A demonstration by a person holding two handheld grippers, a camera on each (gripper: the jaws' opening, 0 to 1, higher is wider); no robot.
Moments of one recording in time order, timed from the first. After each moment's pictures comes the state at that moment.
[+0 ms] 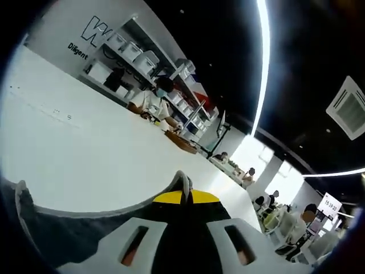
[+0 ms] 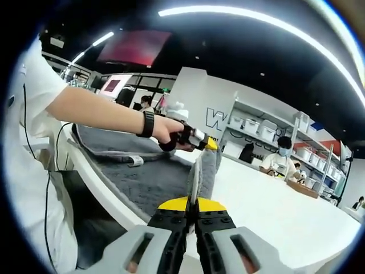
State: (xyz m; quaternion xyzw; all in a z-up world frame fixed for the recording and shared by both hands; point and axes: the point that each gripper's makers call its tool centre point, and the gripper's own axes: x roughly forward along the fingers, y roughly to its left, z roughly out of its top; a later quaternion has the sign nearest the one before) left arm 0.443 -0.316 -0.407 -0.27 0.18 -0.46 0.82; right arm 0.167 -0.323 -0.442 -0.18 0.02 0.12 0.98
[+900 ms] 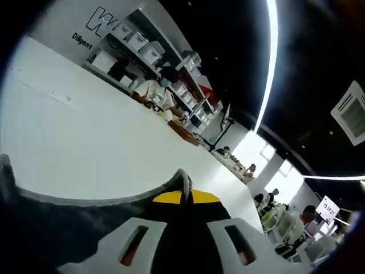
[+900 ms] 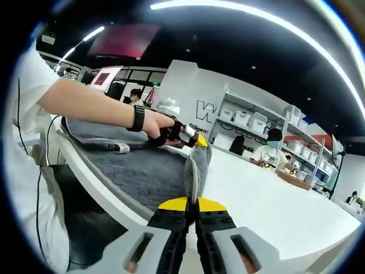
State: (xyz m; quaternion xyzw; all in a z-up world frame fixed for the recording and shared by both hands) left arm 0.462 -0.335 -0.424 -0.27 0.22 -0.46 0.81; right arm 0.170 -0.348 -0.454 -0.18 0.04 0.08 0.98
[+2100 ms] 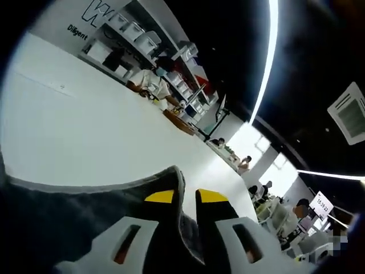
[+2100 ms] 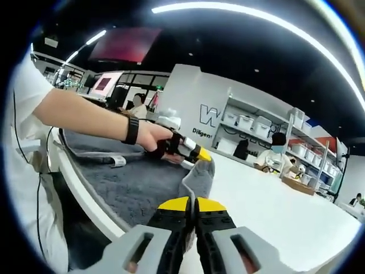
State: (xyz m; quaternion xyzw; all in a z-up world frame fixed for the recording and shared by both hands) left arm 0.431 -0.343 -0.436 -0.26 0.25 -0.50 0.79; right arm 0.189 -0.346 -0.432 -0.18 0.02 0.09 0.98
